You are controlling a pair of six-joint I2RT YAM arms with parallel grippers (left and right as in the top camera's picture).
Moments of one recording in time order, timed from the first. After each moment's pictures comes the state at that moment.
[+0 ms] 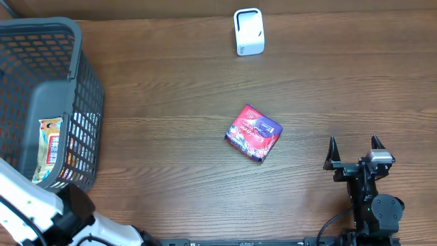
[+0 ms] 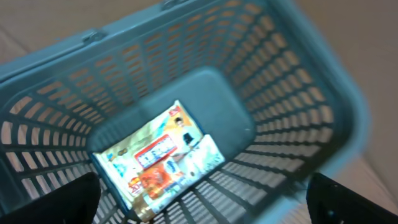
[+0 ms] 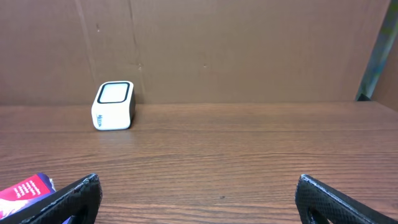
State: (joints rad) left arm 0.73 1.86 2.64 -1.68 0.01 -0.36; right arm -0.04 0.01 0.02 -0.04 -0.06 0.02
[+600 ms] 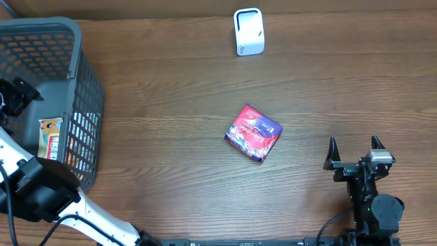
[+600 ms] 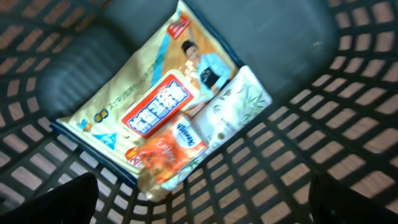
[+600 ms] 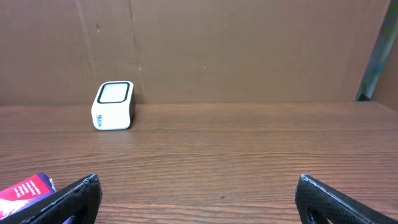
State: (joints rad) left arm 0.75 2.10 2.36 -1.69 0.09 -0.20; right arm -0.04 0.01 0.02 -0.03 -0.06 0.02
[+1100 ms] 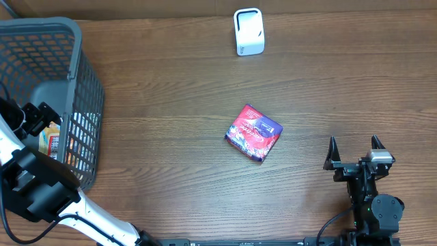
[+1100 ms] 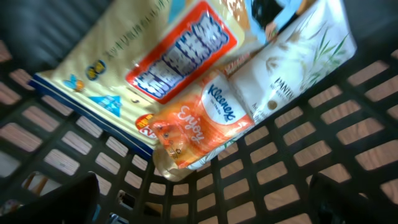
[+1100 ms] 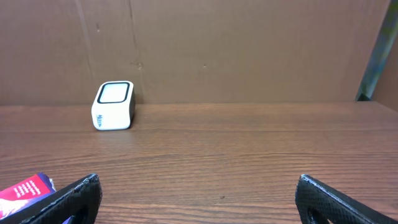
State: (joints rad) left arm 0.75 2.10 2.08 -1.67 0.02 -0.17; right arm -0.04 0.01 0.02 -0.04 -0.06 0.02
